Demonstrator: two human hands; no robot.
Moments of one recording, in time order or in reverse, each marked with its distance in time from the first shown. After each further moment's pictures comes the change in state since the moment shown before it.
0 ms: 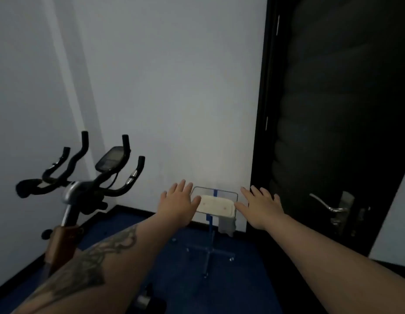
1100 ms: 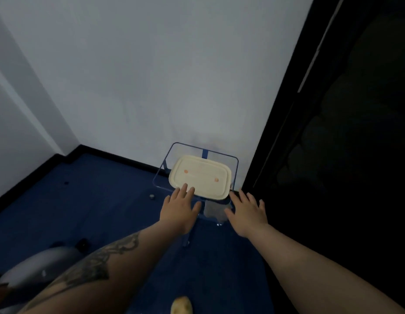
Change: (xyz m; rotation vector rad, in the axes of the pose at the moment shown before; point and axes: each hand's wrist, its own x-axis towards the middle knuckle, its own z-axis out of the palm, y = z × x) left_hand 0.374 -0.031 0.328 -0.093 -0.381 -0.095; right_hand 0.413 0.092 0.240 0.005 -0.356 0.029
